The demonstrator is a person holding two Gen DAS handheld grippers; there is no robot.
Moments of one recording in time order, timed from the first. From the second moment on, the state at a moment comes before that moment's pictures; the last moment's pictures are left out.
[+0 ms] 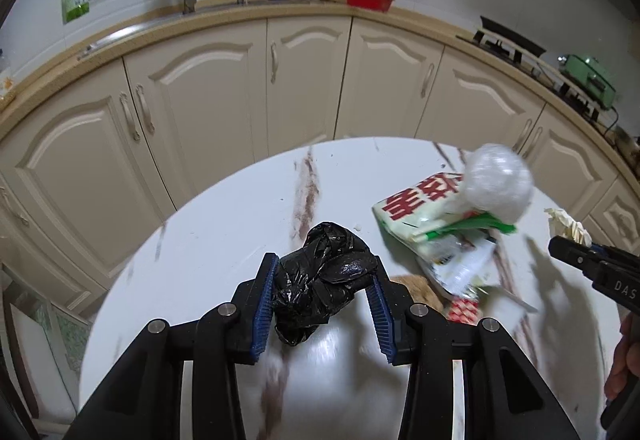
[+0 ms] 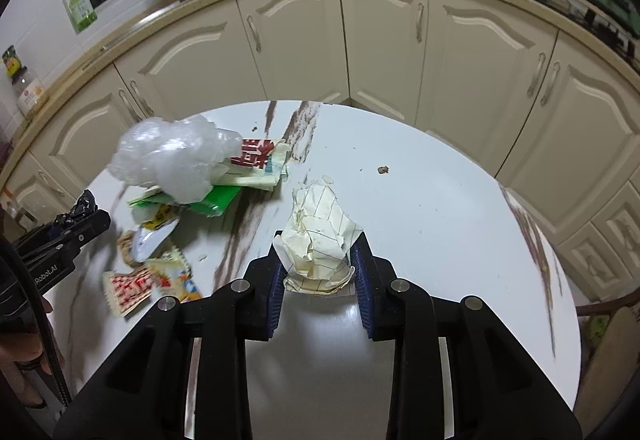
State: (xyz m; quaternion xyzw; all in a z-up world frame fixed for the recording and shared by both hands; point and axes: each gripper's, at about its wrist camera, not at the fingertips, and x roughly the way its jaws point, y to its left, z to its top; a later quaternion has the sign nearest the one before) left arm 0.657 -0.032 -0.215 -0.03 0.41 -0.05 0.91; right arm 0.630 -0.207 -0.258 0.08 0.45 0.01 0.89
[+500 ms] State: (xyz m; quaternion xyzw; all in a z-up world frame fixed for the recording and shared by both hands) left arm 0.495 -0.080 -0.155 -0.01 0.33 -0.08 0.94; right arm 0.499 -0.221 -0.178 0.12 0.36 0.04 0.92
